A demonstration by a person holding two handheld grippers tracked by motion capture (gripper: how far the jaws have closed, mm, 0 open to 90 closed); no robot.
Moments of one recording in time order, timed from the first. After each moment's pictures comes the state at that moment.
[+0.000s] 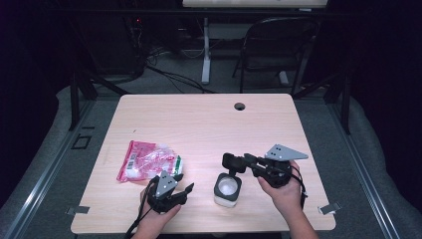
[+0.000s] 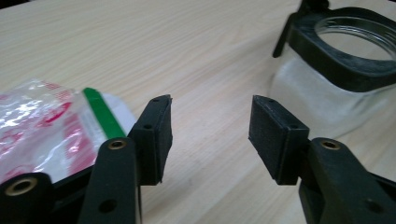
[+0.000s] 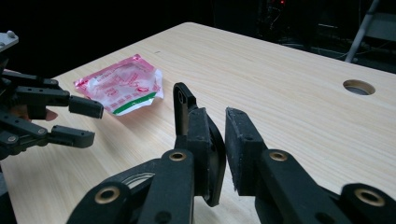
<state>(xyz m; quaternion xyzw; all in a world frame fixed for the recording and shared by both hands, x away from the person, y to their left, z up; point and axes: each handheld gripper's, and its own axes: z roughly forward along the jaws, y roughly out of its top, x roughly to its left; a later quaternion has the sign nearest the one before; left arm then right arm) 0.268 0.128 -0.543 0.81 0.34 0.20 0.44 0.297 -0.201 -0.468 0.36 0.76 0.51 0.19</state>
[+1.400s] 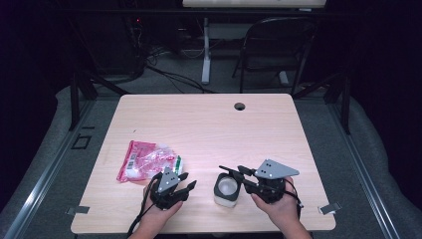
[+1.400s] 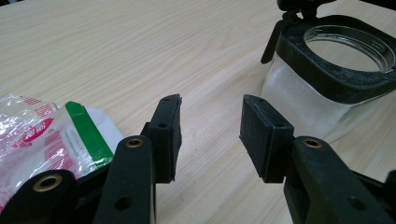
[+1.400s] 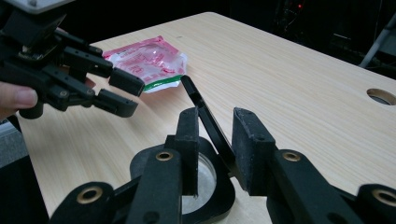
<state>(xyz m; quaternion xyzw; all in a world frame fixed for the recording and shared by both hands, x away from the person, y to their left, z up) 0.278 0.126 -0.539 0.81 0.34 0.18 0.45 0.266 -0.181 -0.477 0.30 0.79 0.49 0.20</state>
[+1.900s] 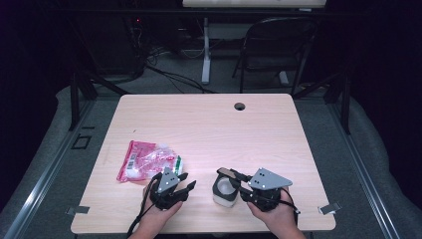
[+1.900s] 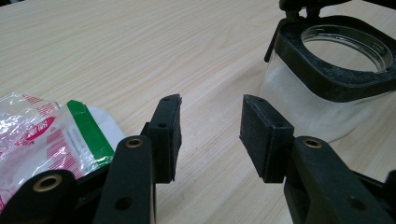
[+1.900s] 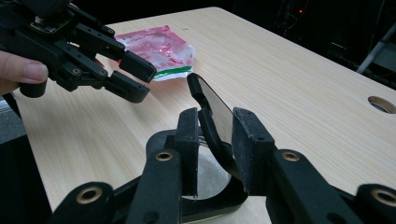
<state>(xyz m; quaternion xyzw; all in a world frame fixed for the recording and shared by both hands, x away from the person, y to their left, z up) 0.277 0.126 -0.540 0.81 0.34 0.18 0.45 0.250 -0.169 -0.485 0.28 0.80 0.48 0.23</state>
